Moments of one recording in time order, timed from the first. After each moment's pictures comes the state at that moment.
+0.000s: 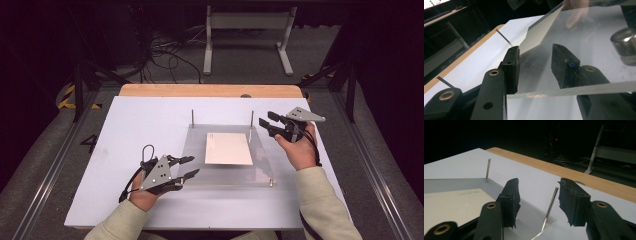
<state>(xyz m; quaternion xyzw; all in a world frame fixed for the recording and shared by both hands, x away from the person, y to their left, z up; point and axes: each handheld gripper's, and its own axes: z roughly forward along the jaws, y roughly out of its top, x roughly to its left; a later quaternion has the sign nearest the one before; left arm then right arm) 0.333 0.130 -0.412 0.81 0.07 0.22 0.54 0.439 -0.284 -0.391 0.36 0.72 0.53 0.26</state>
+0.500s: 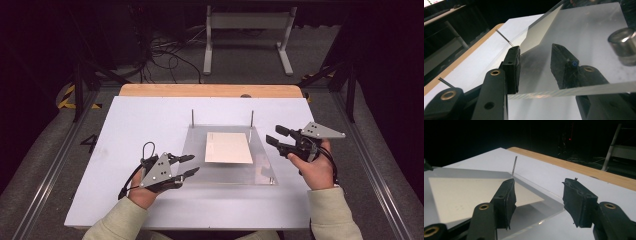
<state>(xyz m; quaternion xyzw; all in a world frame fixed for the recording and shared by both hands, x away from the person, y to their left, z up) 0.336 0.130 -0.405 0.81 0.07 0.22 0.53 0.379 -0.298 -0.376 0.33 0.74 0.55 0.22</state>
